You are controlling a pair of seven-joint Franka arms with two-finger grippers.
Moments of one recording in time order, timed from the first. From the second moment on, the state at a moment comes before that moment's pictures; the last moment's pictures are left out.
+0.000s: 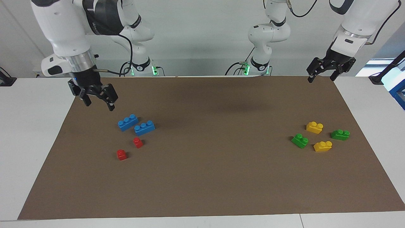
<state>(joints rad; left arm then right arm) 0.04 -0.08 -0.06 -1.63 -0.01 1.58 -0.03 0.11 0.04 -0.10 -1.52 -0.01 1.70 0.26</state>
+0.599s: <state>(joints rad) 0.04 -0.08 -0.06 -1.63 -0.01 1.58 -0.03 0.02 0.10 -0.10 -1.55 0.09 1.59 -0.01</state>
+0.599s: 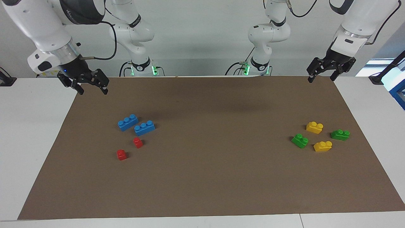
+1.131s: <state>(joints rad) 0.04 -0.08 -0.06 -1.63 -0.01 1.58 -0.03 0.02 0.09 -0.10 -1.53 0.02 1.59 -0.01</state>
